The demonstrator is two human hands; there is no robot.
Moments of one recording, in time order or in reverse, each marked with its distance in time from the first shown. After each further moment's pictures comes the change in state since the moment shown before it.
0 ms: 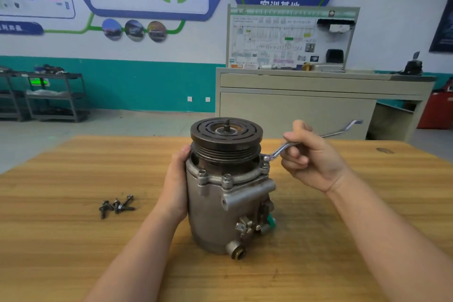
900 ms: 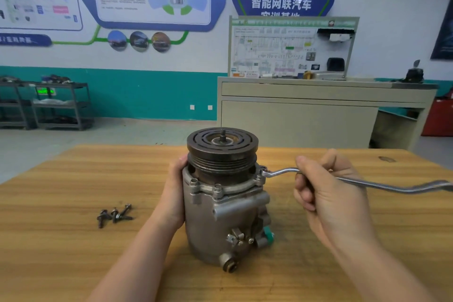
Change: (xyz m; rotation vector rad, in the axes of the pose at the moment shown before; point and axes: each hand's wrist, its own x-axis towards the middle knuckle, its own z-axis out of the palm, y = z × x) left_hand 0.003 -0.003 -0.004 0.064 0.001 -0.041; right_hand -0.056 0.020 0.025 -0.189 0.352 -0.410
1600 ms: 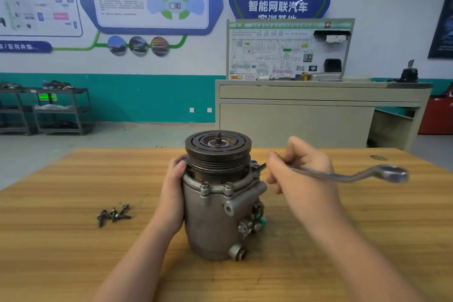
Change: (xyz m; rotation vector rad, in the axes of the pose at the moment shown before) left_hand -0.014 0.001 0.011 0.031 0.105 0.096; right_hand 0.002 -0.010 0.010 -0.570 -0.108 -0.210
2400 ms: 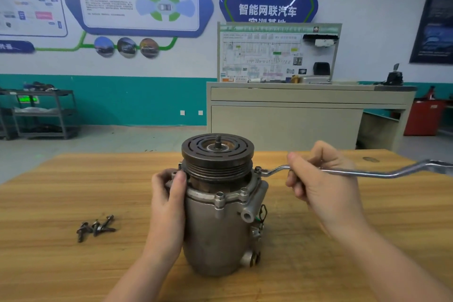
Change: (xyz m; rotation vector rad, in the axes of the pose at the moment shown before) left_hand -0.020 -0.004 0.016 0.084 0.177 0.102; right_hand 0.013 0.022 -0.024 0.254 0.077 0.069
